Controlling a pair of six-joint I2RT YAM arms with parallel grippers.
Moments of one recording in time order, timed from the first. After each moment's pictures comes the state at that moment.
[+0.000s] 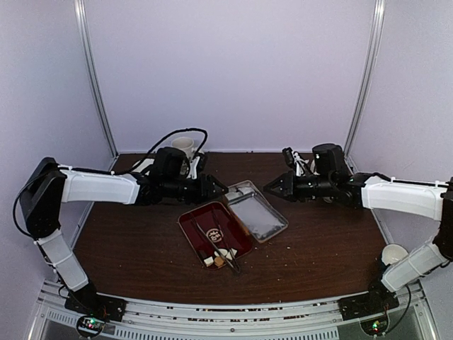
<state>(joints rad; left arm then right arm) -0.72 1.71 1.06 0.16 0.40 -0.74 0.60 1.38 0.89 0.03 -0.47 0.67</state>
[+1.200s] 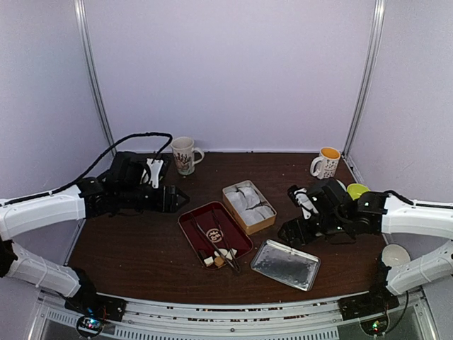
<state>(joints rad) -0.72 1.23 0.86 -0.24 0.10 -0.46 0.89 1.17 0.77 -0.50 0.13 0.42</state>
